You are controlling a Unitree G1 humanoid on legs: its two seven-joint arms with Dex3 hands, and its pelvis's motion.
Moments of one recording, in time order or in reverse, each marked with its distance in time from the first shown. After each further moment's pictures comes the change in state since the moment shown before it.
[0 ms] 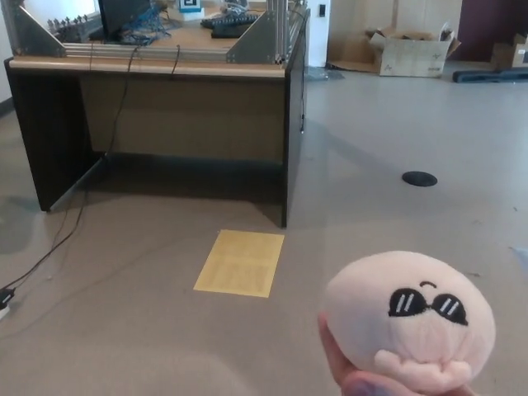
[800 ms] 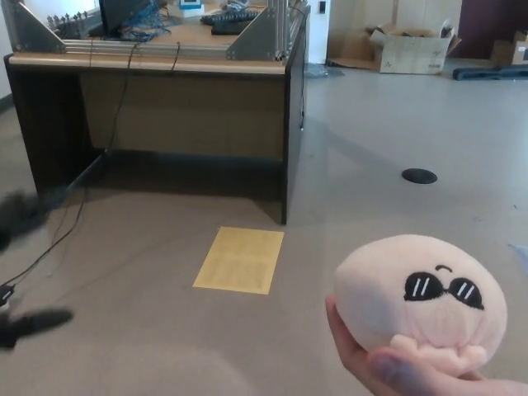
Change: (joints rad) left_arm -0.434 0.241 0.126 -0.554 -0.238 -0.032 -0.333; right_arm -0.076 -0.012 0.020 0.061 -0.024 -0.152 -0.065
